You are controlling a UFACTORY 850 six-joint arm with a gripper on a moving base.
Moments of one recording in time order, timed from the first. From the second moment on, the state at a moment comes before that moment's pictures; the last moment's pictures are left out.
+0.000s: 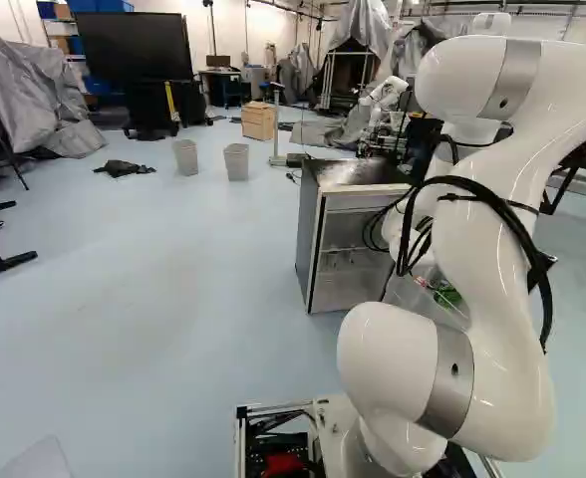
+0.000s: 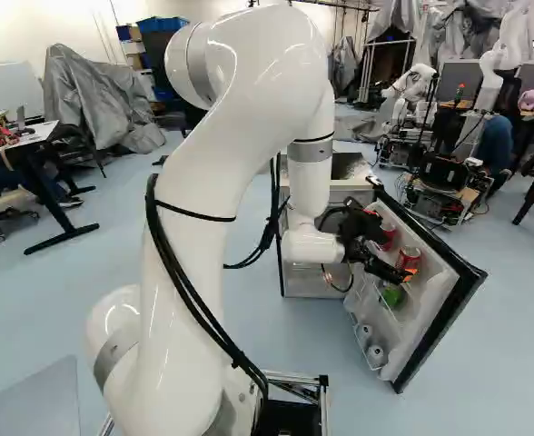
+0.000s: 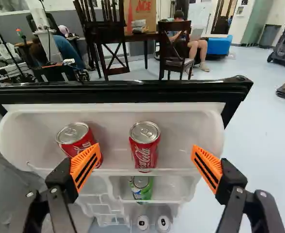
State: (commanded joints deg) arm -34.3 -34.6 -37.6 38.9 69.9 0.0
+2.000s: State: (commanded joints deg) arm -37.8 -35.5 -39.0 33.9 67.5 0.0
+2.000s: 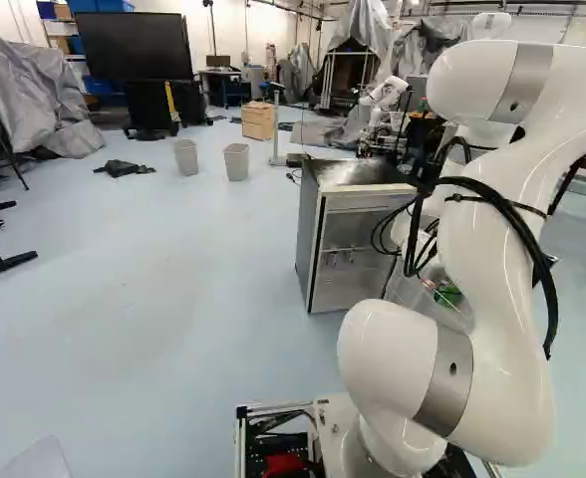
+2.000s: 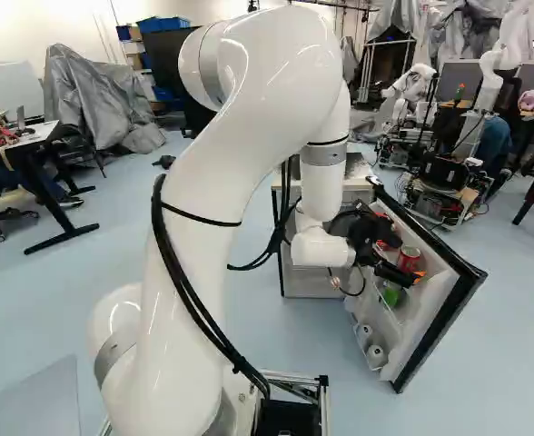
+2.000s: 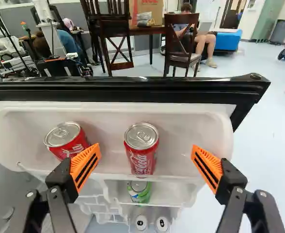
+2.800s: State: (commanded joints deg) arm -37.9 -35.8 -39.5 33.9 67.5 0.0
